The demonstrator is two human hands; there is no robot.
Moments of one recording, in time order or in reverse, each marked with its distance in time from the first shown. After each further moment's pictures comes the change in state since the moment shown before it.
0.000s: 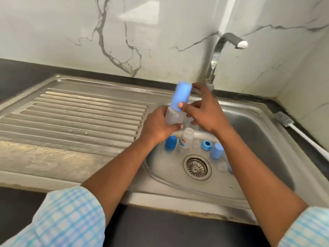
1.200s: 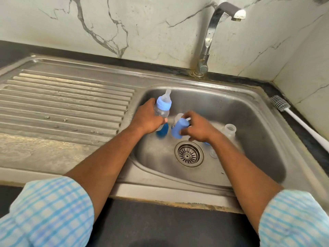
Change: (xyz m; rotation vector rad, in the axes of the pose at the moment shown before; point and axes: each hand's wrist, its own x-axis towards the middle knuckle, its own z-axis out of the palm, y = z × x) left_hand 0.007 -0.019 0.021 0.056 -0.127 -0.116; right_hand -0.016 0.097 0.019 -0.180 -0.345 0.365
